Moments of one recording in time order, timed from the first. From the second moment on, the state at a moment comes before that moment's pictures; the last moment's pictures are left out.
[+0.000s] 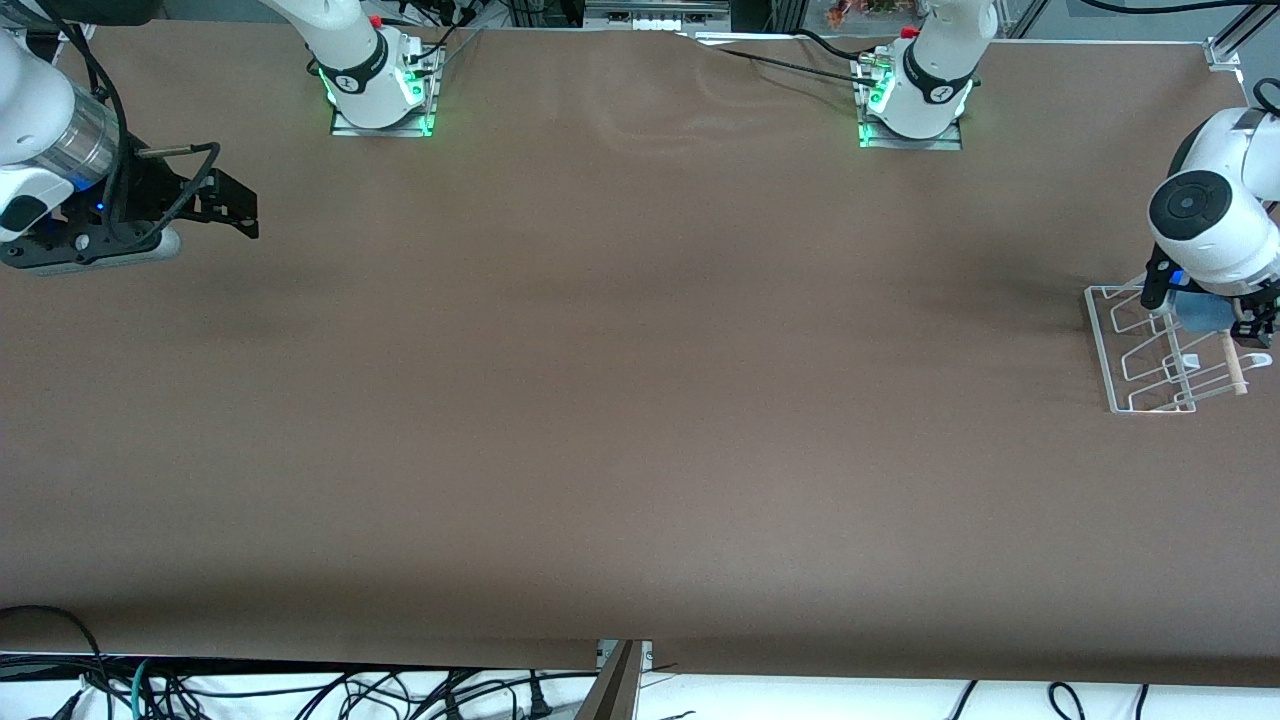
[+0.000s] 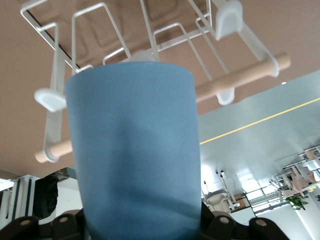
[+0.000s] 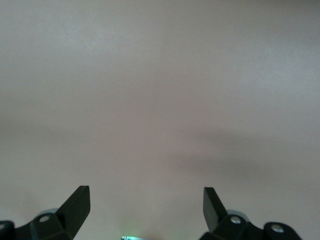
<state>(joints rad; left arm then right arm) 0.41 0.09 -0.08 -2.23 1.29 2.27 1.37 0.24 0.01 -0.11 -1.63 -0.02 1.55 -0.04</state>
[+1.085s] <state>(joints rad) 0.41 0.12 -0.05 -2.28 1.39 2.35 1.23 0.27 0.02 -0.10 -1.62 -0.02 1.56 -0.04</state>
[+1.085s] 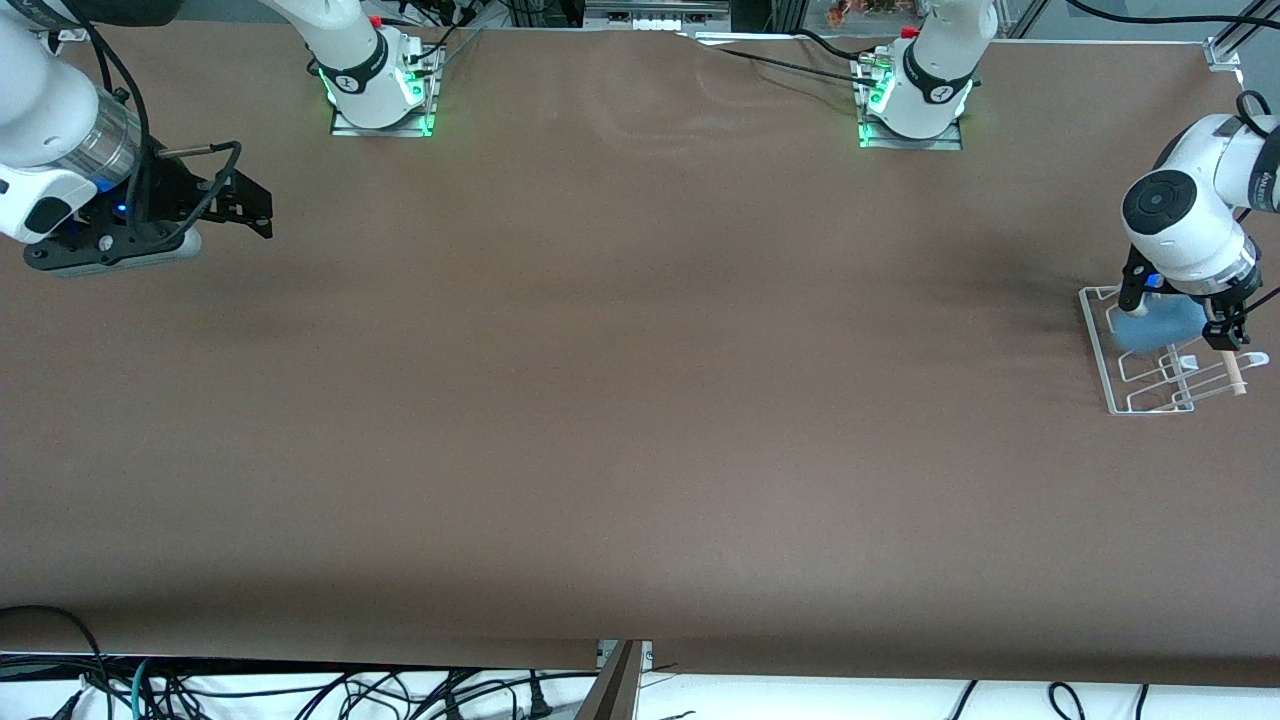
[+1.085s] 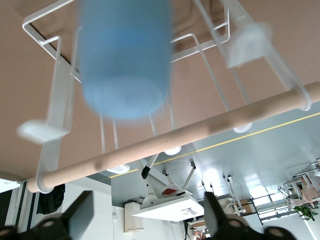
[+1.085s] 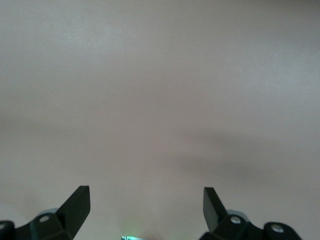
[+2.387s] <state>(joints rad) 0.30 0.03 -0.27 -1.72 0.30 1.53 0.72 0.27 0.02 -0.08 -1.61 -0.02 1.56 -0.04</state>
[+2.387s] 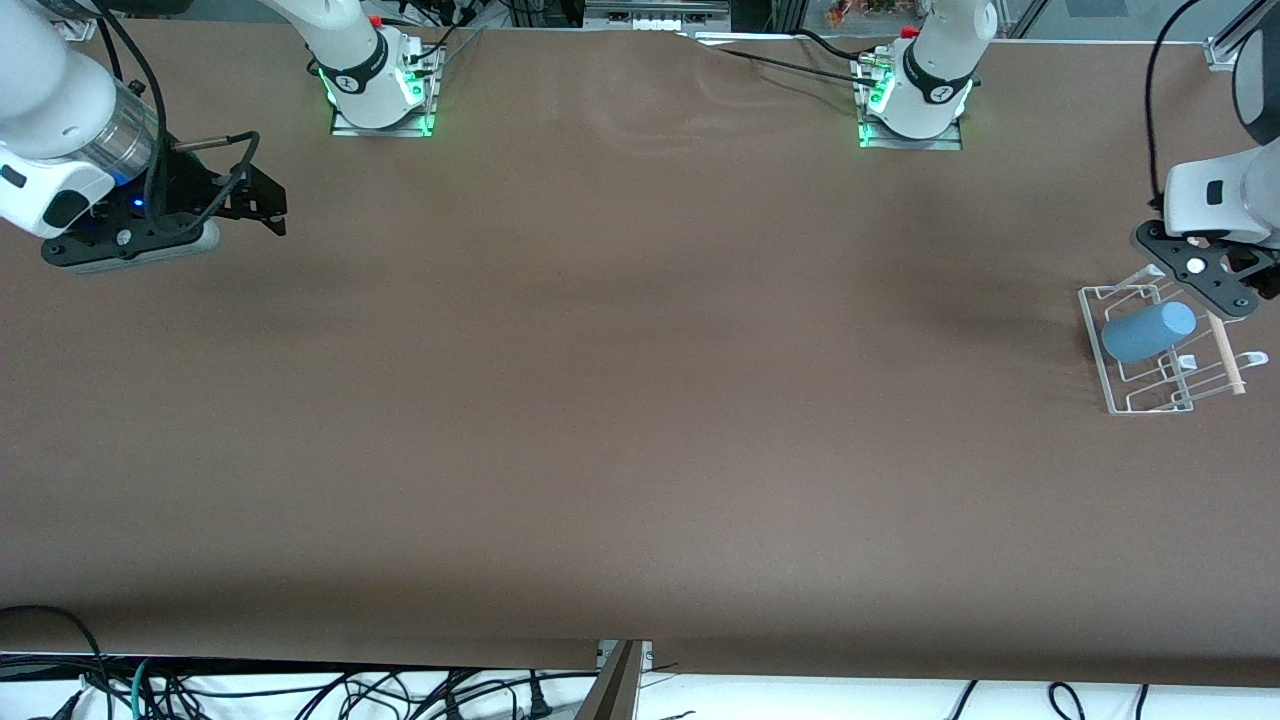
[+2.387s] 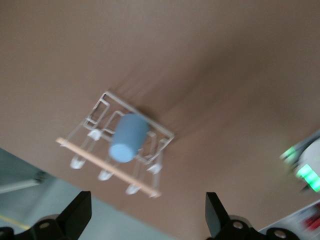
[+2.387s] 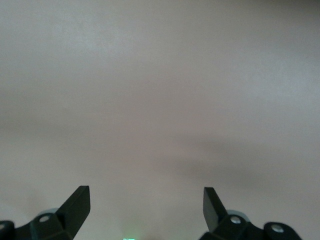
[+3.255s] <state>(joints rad) 0.23 0.04 -0.19 -1.56 -0.02 1.53 0.03 0.27 0.02 -0.08 -1.61 -0.02 1.56 -0.04</state>
